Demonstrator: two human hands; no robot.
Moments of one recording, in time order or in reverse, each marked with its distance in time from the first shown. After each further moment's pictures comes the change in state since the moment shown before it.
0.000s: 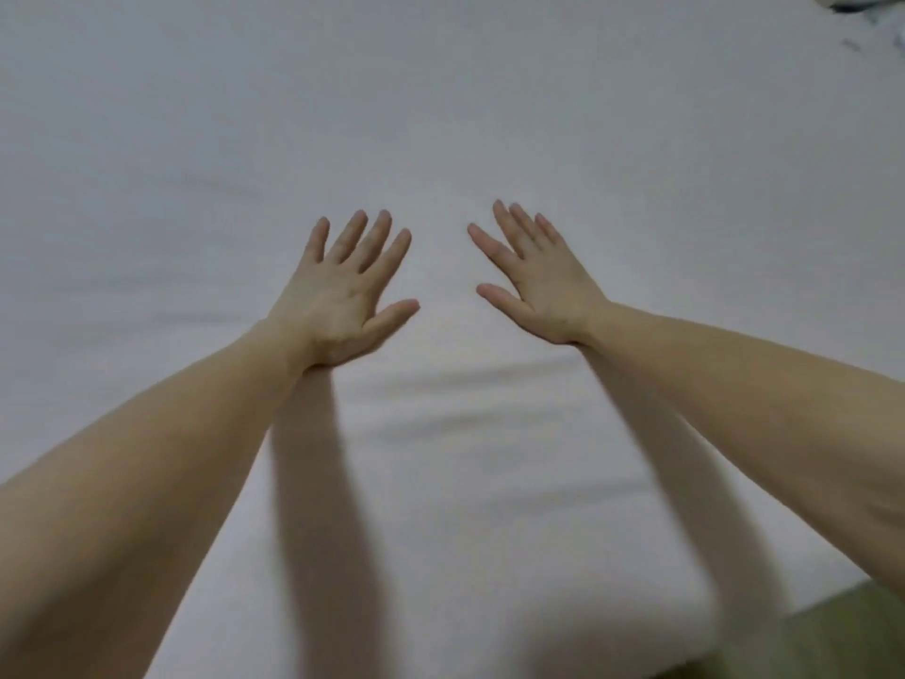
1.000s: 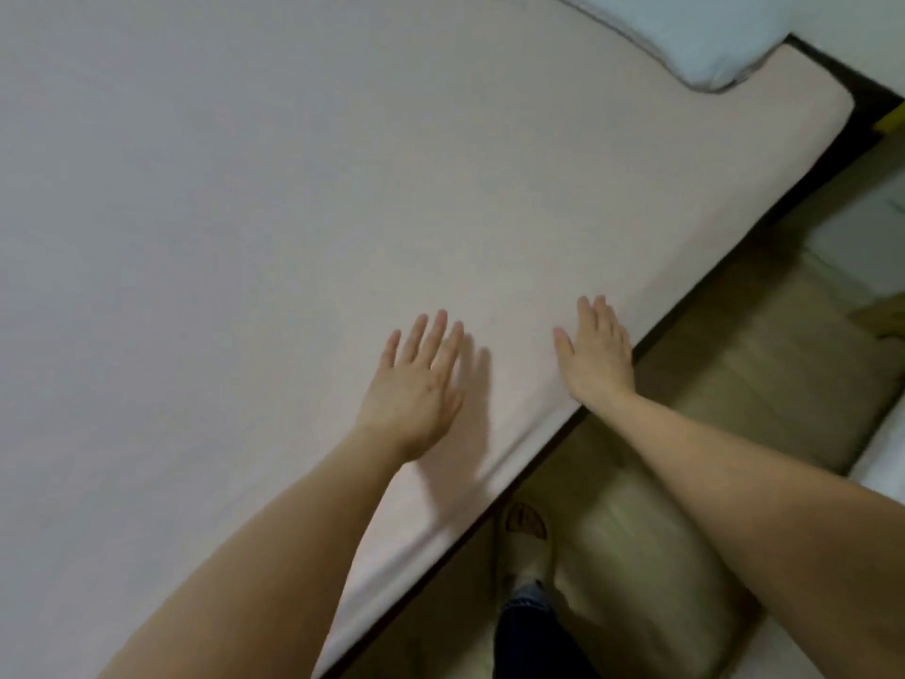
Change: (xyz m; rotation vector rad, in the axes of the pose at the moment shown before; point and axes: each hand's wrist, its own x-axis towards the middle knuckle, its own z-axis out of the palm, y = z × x) left_hand -0.071 0.303 -0.054 -0.049 -0.117 0.397; right_hand -0.349 0.011 -0.005 0.454 0.044 1.236
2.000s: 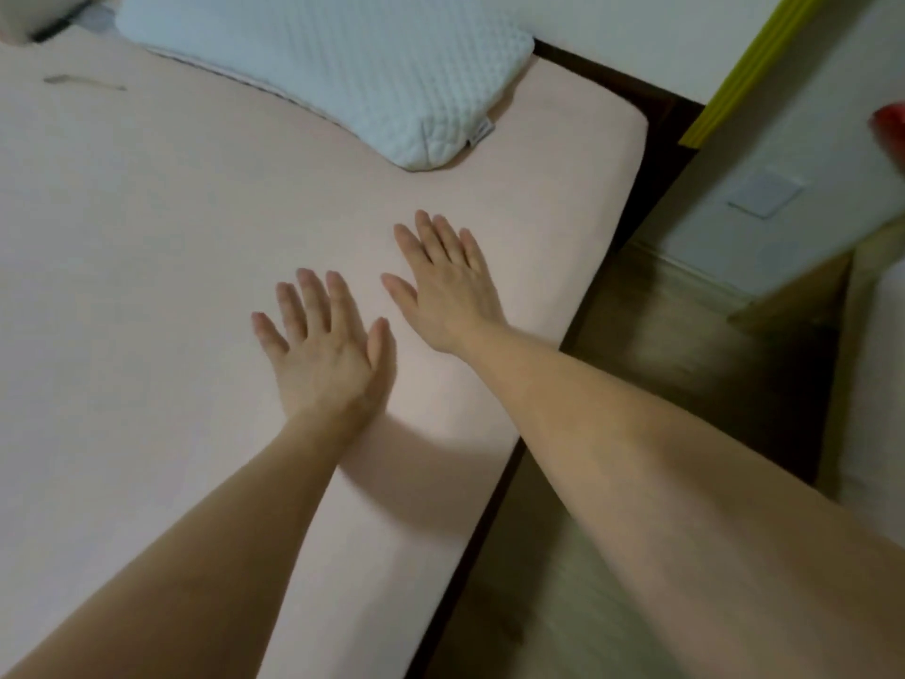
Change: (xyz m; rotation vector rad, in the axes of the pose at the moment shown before) left_hand 0.506 0.208 0.012 -0.003 0.142 -0.200; right_hand 0.436 0.201 -0.099 -0.139 0.184 -0.225
